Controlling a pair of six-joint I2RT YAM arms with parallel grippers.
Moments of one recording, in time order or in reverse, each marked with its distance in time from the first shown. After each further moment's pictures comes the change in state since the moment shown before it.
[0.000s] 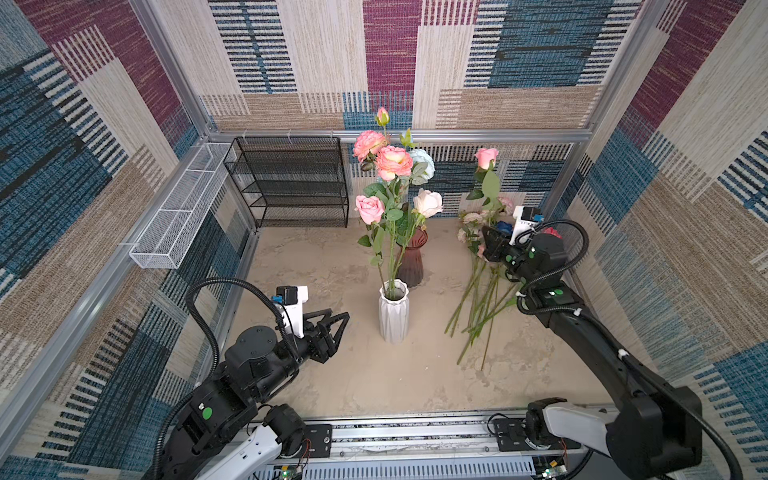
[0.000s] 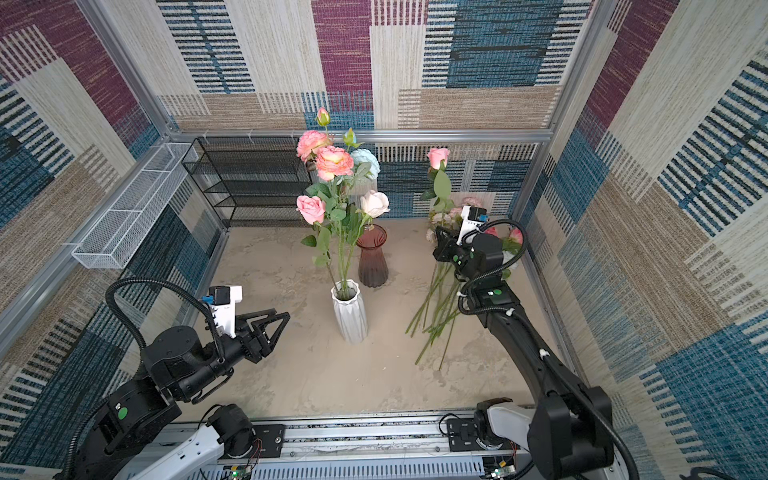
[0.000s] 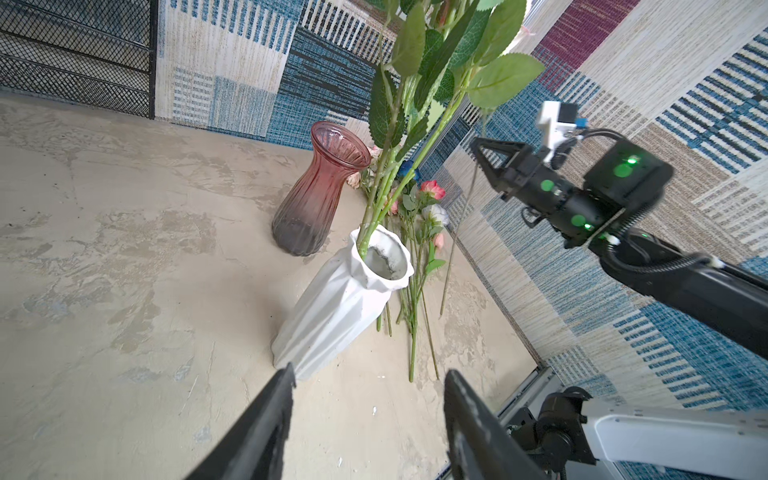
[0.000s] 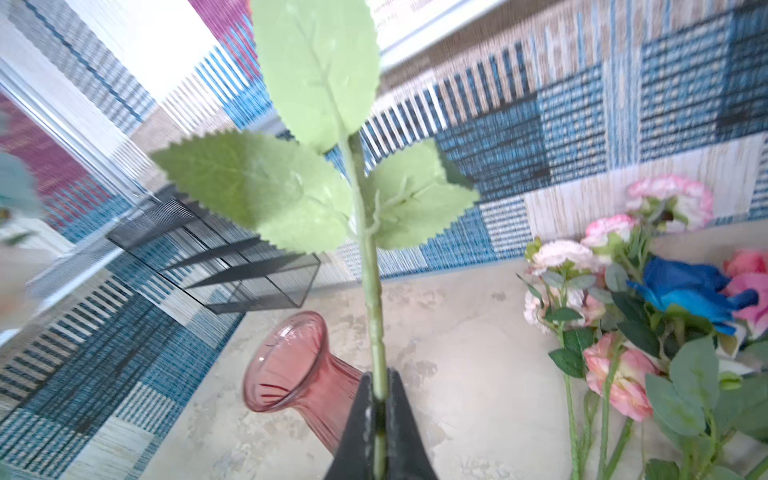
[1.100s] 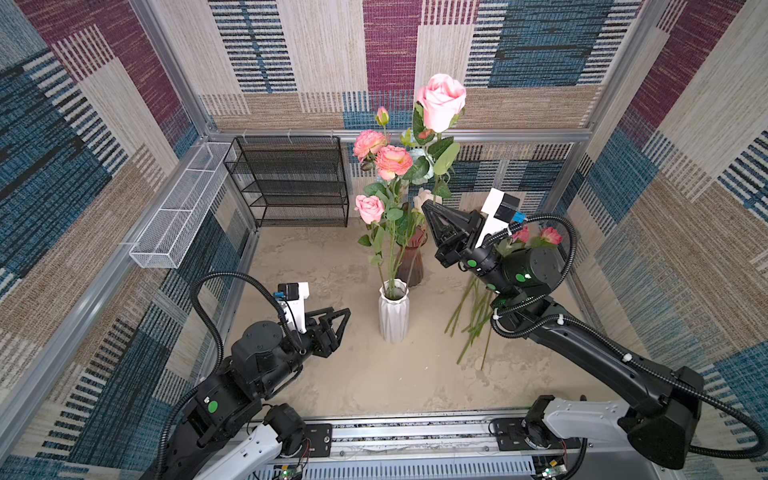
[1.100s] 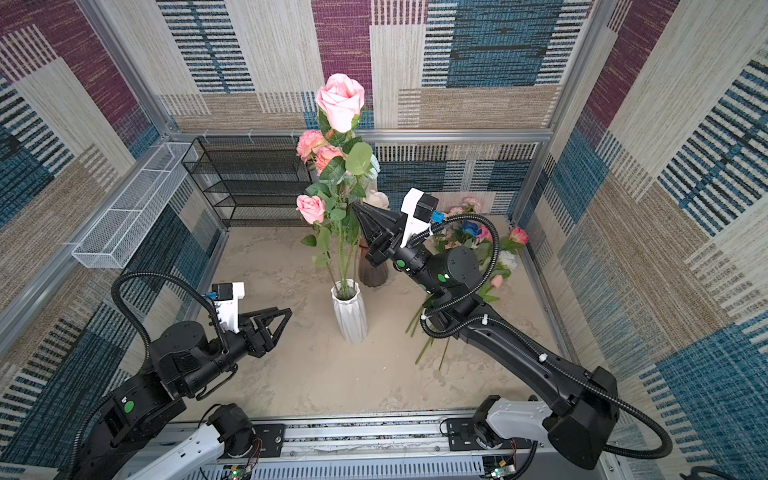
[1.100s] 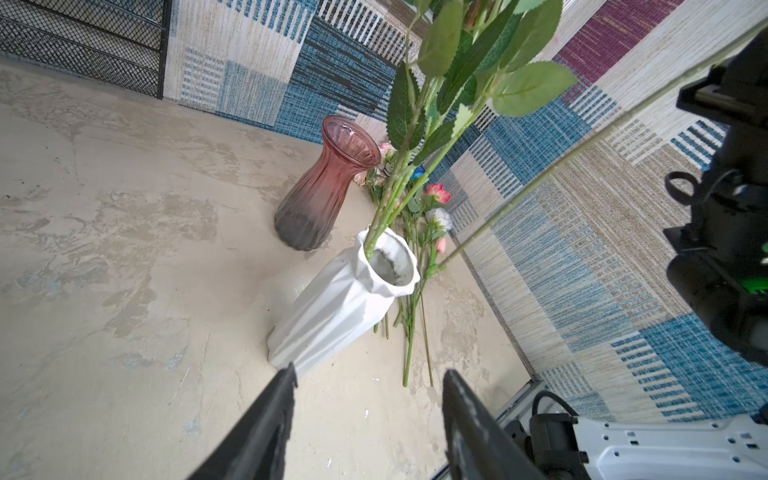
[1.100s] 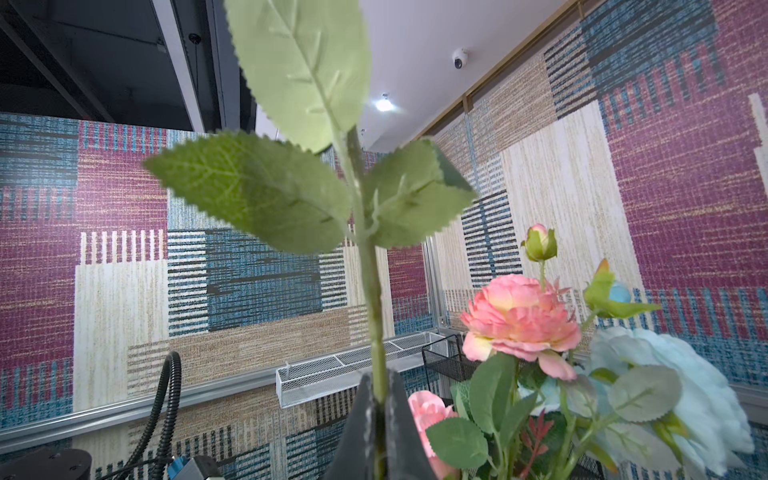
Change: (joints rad) left arm 0.000 0.033 0.003 0.007 -0.019 -0.068; right arm 0.573 0.125 0.262 0.544 -0.026 -0.180
